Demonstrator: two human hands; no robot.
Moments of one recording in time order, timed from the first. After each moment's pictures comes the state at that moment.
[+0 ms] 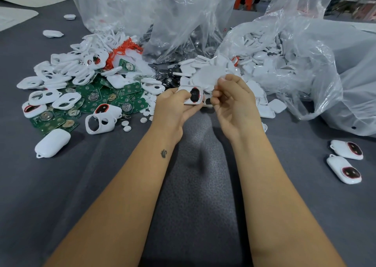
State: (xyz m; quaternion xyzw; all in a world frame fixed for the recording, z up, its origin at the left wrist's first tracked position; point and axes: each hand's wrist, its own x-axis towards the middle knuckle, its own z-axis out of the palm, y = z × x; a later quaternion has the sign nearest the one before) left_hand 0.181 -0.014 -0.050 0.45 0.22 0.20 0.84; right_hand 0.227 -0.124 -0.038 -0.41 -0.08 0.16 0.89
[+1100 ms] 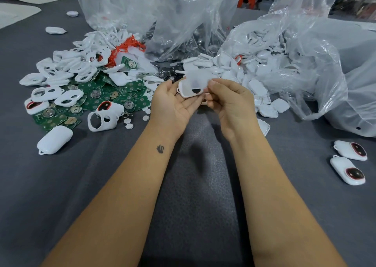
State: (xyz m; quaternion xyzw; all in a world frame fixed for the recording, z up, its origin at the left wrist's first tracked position) left_hand 0.178 -0.007 -0.046 0.28 0.18 0.15 0.93; right_hand 0.221 -0.116 -0.039 -0.51 -0.10 0.15 0.84
